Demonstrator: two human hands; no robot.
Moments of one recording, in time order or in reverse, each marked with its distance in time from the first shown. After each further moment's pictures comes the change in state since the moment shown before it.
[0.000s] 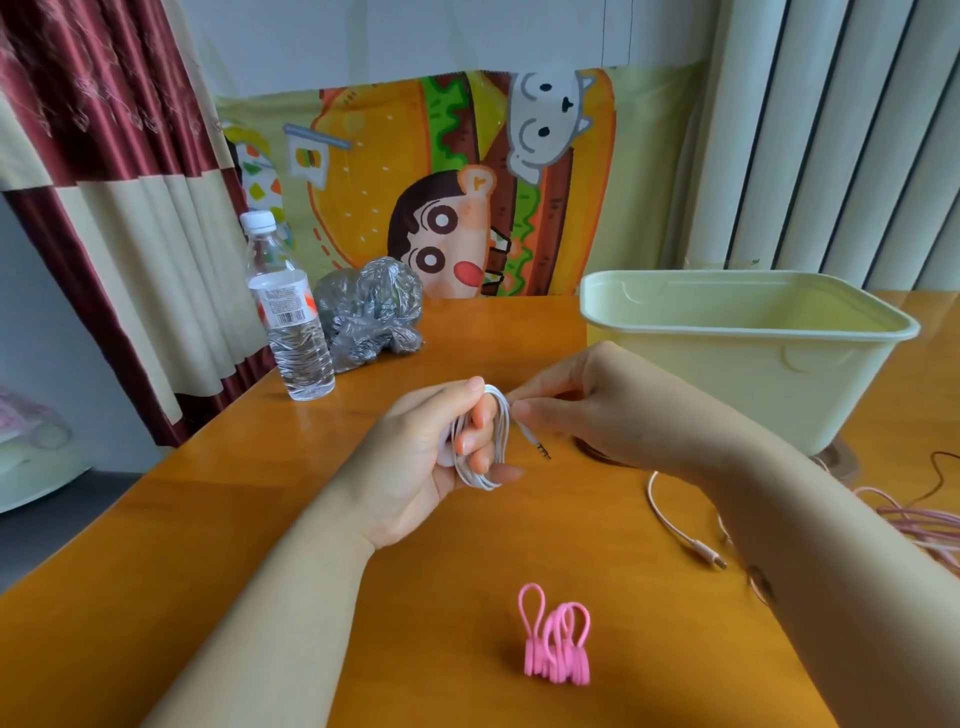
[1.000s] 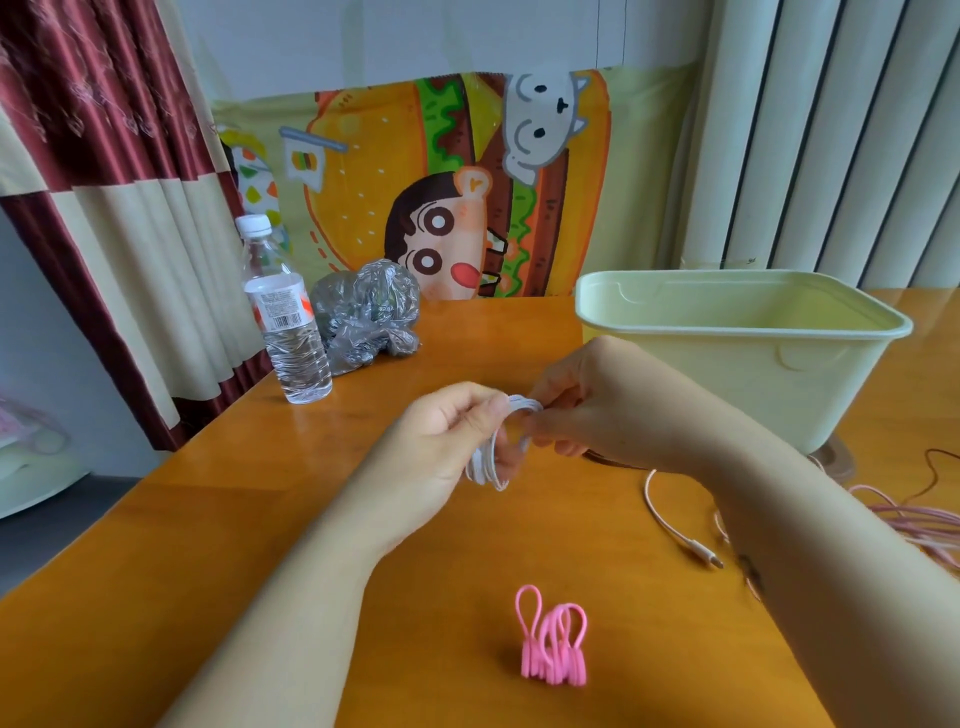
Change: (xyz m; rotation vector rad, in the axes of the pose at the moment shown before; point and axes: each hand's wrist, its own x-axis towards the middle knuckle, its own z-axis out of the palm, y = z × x) left_hand 0.000 -0.006 0.001 0.416 0.080 0.116; right_hand -0.001 -0.003 -0.004 -0.204 0.065 0.068
